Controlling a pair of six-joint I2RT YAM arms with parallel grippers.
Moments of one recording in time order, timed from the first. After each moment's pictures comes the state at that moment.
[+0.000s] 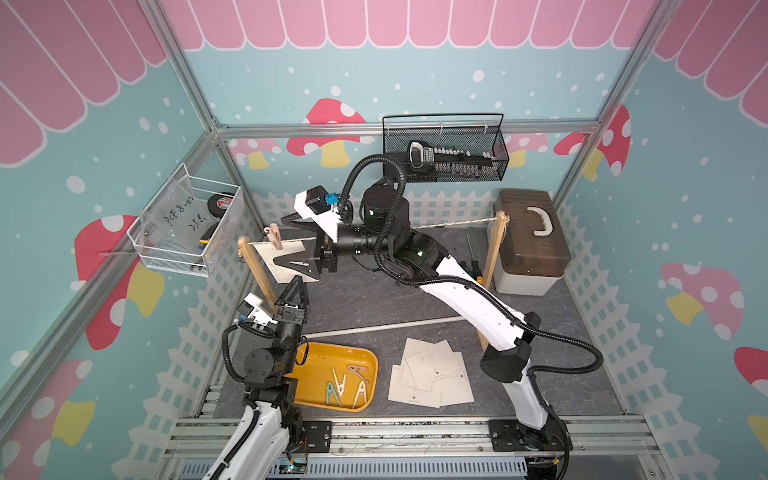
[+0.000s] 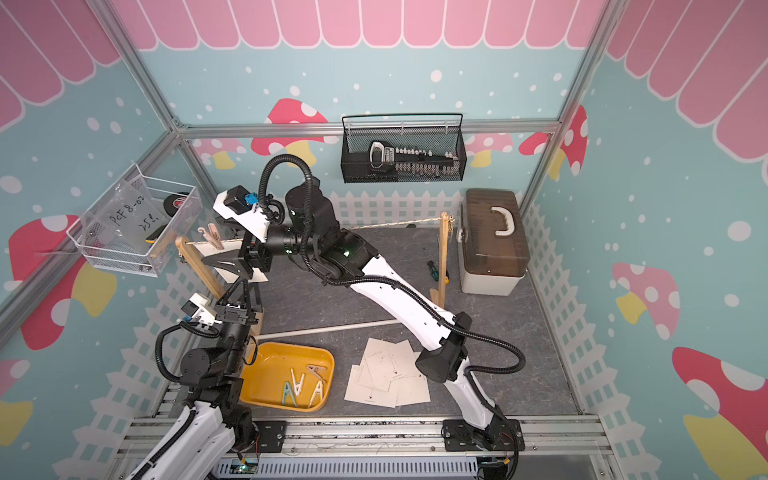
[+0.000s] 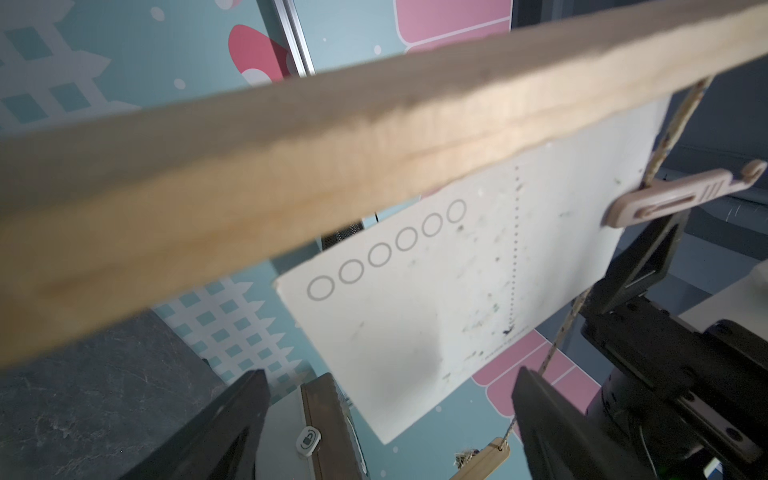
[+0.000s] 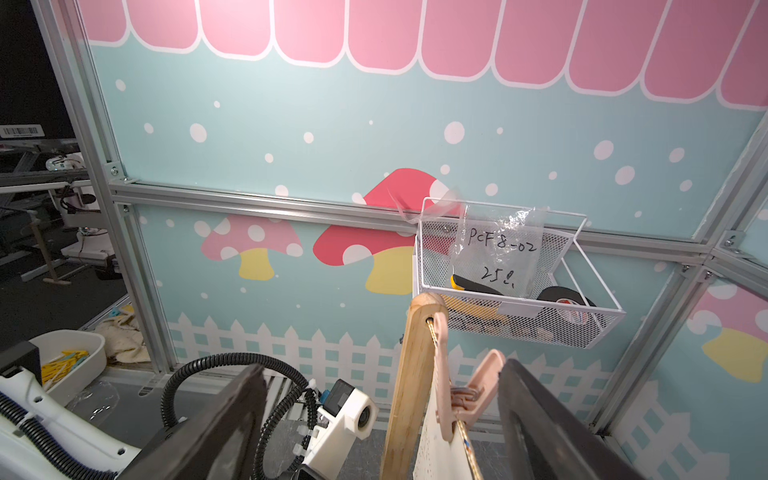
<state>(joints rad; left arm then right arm) -0.13 0.60 0.15 0.91 0.04 -1.31 1.01 2.13 2.56 -0.35 -0.63 -0.08</state>
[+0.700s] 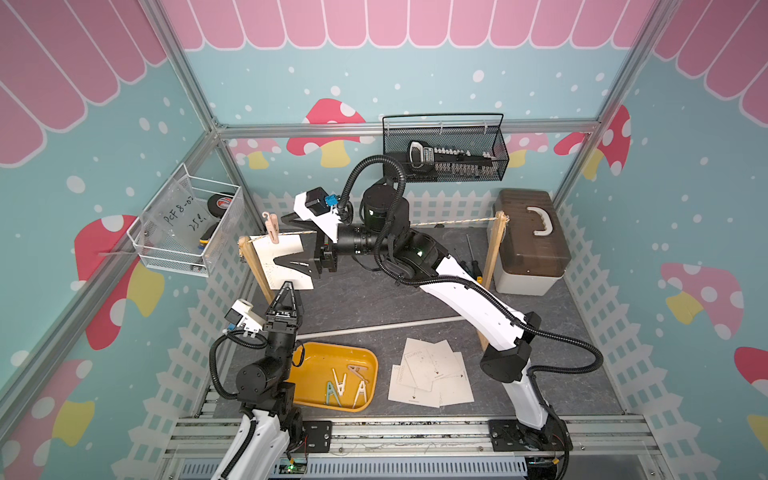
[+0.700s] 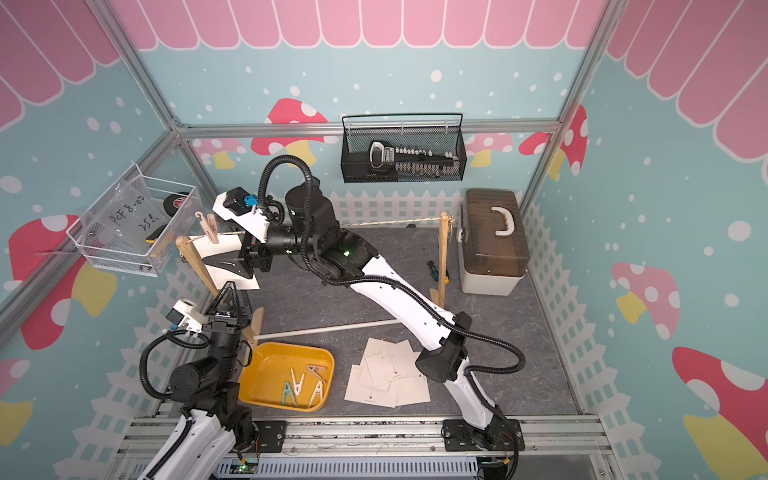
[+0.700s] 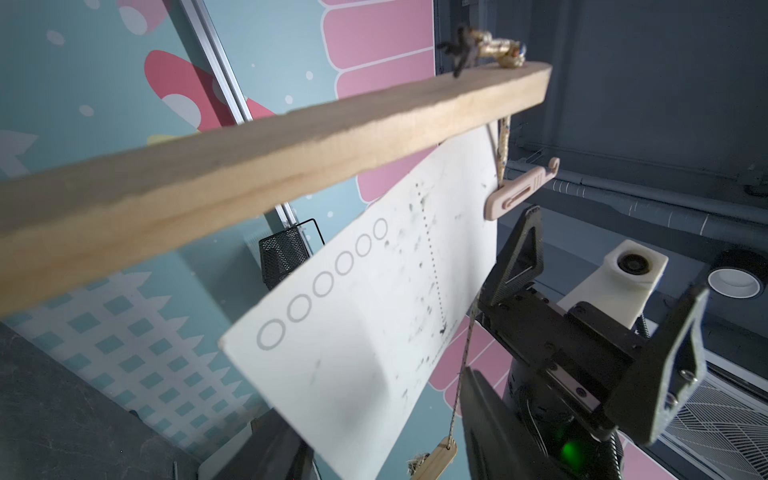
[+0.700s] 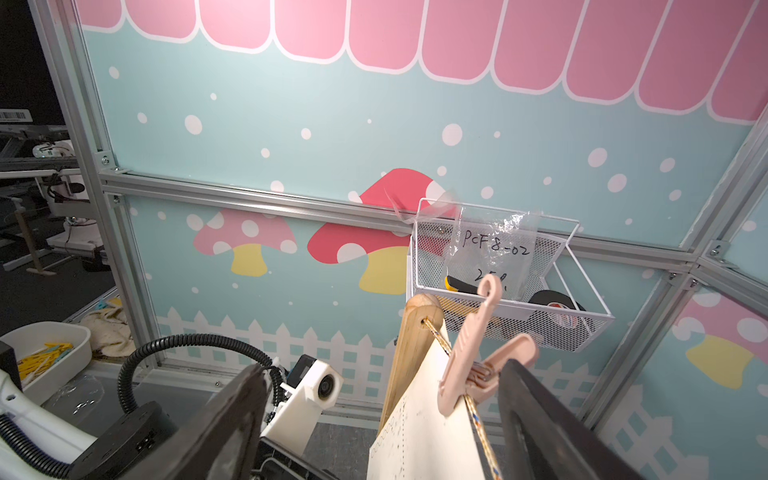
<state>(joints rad) -0.13 0.44 0.13 0.93 0.03 -1.31 1.01 2.13 2.56 -0.36 -0.62 -0.11</state>
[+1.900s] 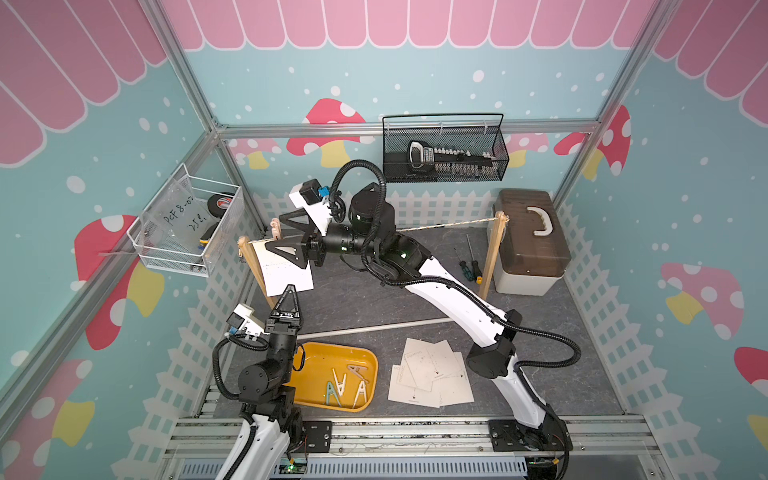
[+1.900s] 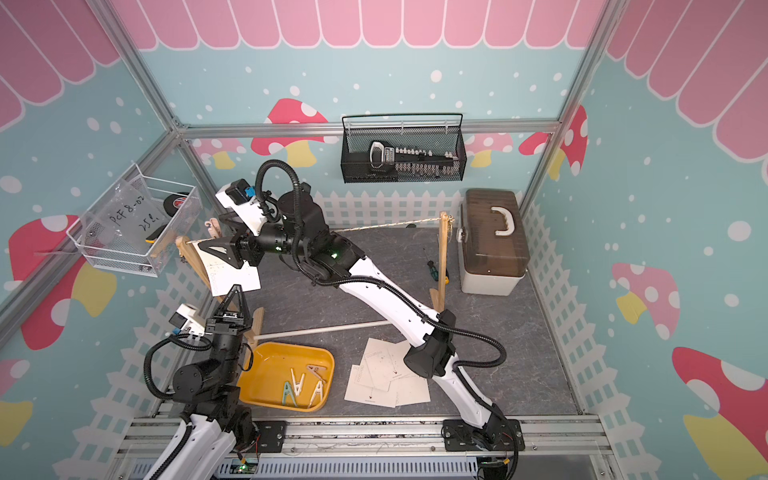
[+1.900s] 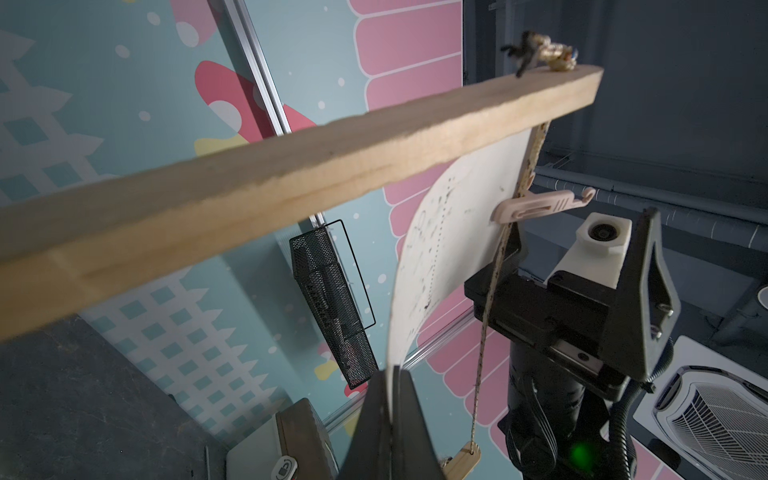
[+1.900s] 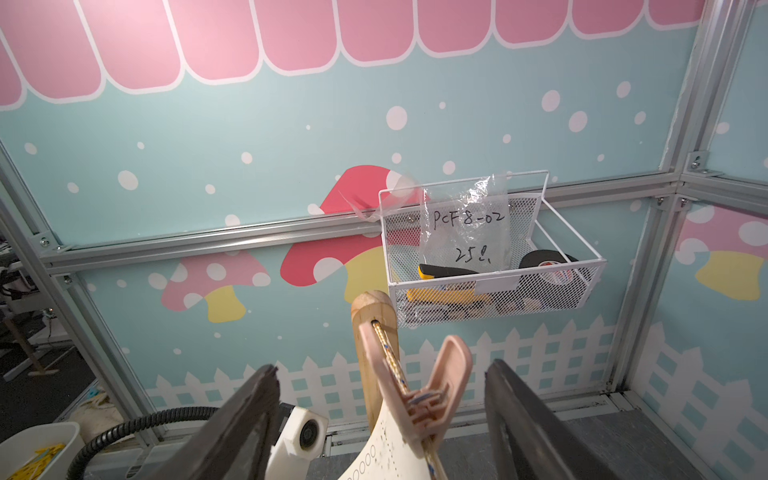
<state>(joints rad) -0.13 0.42 0.10 0.87 0.00 -1.30 1.01 2.25 2.65 -0.28 -0.51 0.13</state>
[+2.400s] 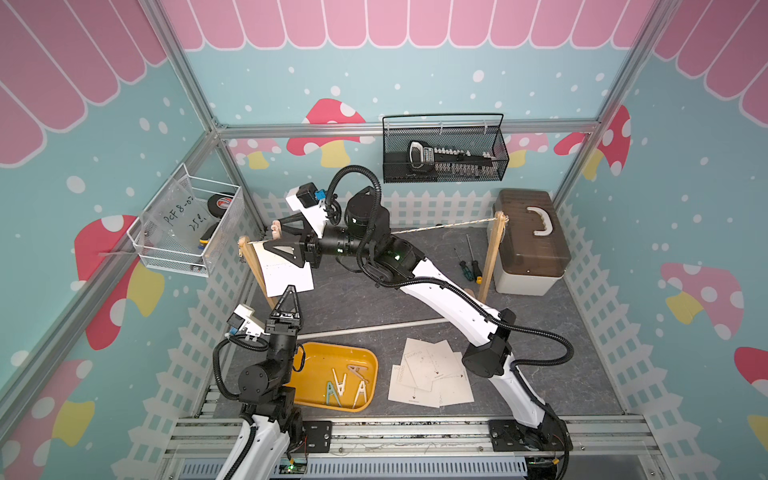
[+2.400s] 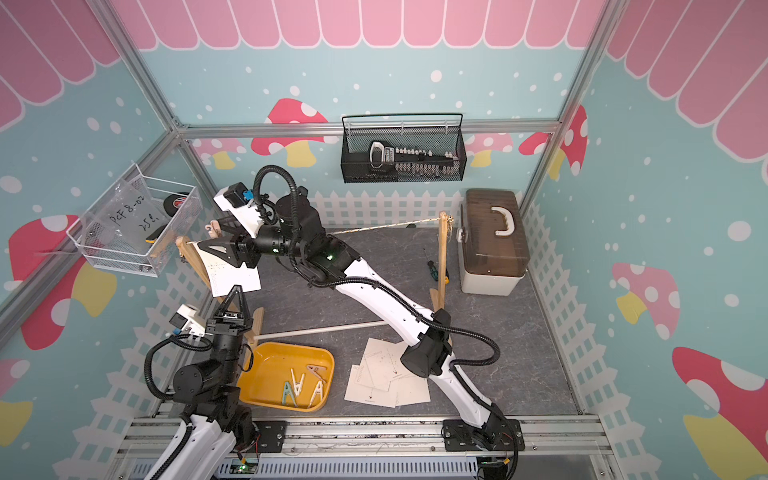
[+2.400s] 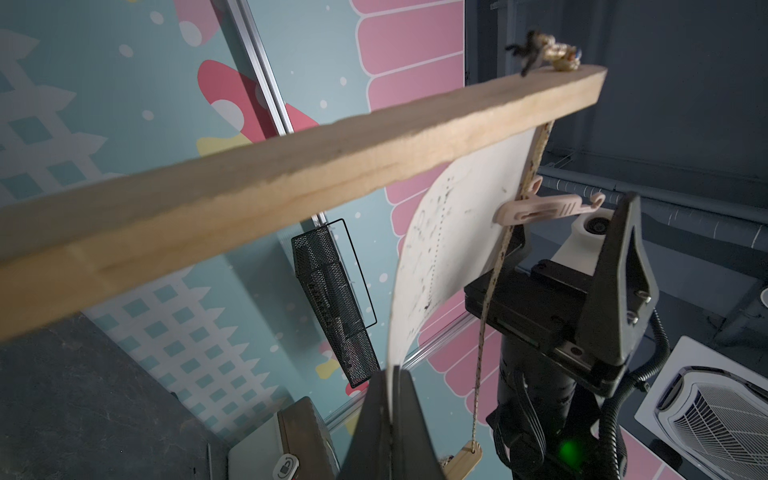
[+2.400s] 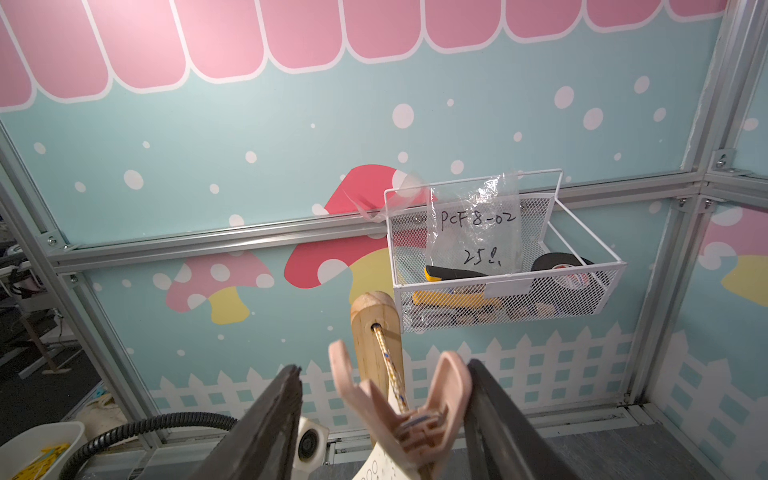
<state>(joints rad) -0.13 0.41 0.10 0.86 0.00 -1.30 1.01 2.28 2.65 -0.23 -0.53 0.15</state>
